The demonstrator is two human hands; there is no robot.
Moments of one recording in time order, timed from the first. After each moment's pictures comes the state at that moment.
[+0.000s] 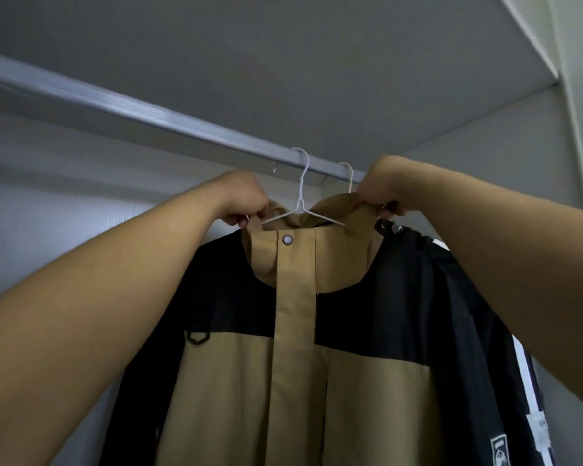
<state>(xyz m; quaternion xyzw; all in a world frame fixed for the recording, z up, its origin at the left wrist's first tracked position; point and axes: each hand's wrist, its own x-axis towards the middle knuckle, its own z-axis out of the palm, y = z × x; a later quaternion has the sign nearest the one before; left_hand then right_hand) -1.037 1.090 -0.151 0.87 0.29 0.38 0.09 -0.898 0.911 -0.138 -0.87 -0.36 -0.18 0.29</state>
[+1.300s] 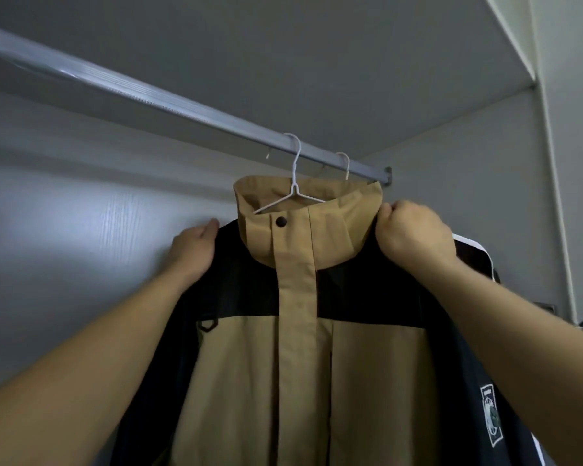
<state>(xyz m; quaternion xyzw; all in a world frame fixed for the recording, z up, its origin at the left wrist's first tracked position) -1.056 1.190 -0.270 0.74 0.27 0.56 0.26 -0.877 0.902 -0.248 -0.77 -0.30 -0.39 0.40</state>
